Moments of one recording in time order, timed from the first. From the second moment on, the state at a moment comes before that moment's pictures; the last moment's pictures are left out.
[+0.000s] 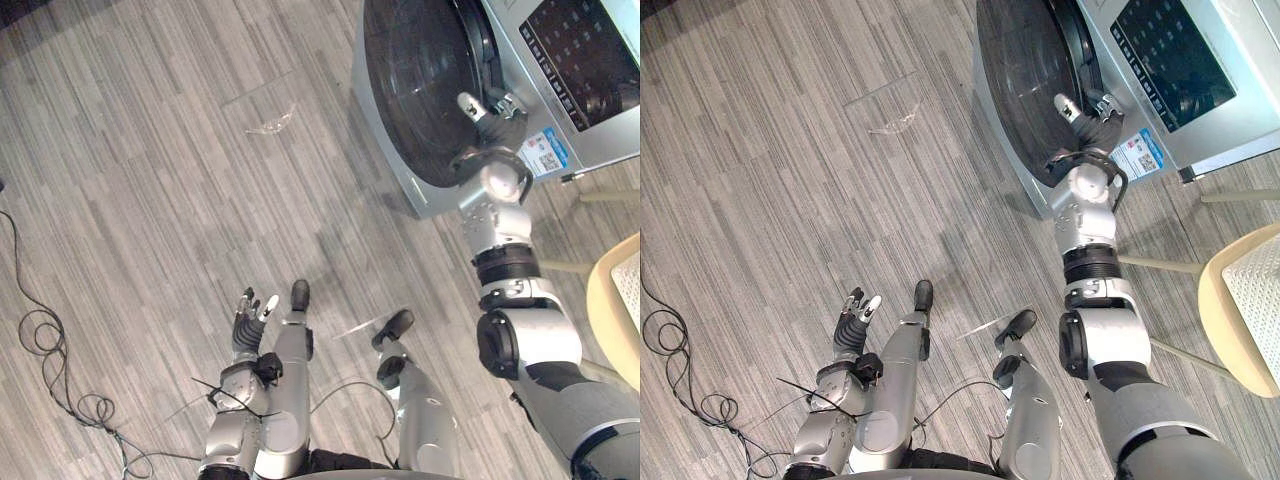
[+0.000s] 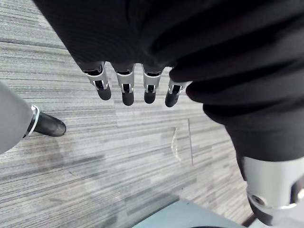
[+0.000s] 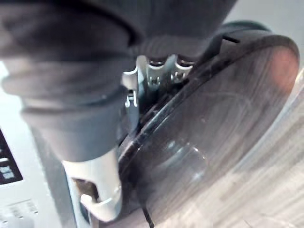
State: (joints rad) left arm 0.12 -0.02 -0.05 0.17 -0.27 -0.07 0.17; right arm -1.03 -0.32 -0.12 0.76 0.60 -0.03 -0.32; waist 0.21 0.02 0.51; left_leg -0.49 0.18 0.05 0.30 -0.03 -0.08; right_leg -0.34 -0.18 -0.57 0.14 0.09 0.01
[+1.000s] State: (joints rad) left arm 0.10 0.06 -0.21 0.21 -0.30 -0.06 0.04; right arm -1.11 -0.38 0.52 0.88 0.93 0.13 0.13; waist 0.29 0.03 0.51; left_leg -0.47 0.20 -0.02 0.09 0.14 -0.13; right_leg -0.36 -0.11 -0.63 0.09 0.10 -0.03
